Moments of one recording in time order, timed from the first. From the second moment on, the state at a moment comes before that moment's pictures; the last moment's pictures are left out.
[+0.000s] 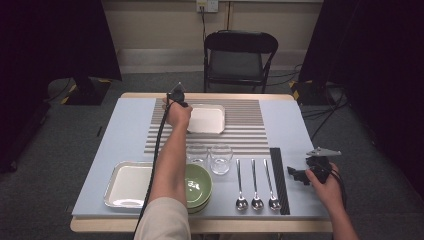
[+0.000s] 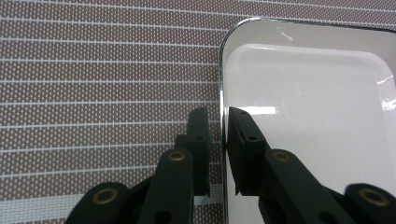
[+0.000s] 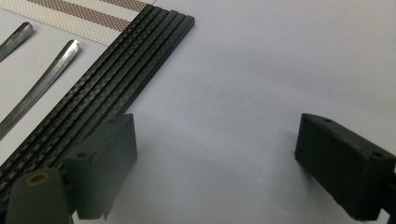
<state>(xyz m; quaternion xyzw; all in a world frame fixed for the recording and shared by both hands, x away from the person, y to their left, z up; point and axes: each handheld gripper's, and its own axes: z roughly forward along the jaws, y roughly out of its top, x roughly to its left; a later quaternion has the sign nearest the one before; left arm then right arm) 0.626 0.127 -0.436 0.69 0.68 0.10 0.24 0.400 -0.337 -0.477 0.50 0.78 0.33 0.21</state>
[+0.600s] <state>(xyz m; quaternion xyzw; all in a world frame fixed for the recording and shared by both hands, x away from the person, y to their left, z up) 0.625 0.125 -0.435 0.66 0.71 0.08 0.23 0.401 -0.337 -0.477 0.50 0.78 0.33 0.21</state>
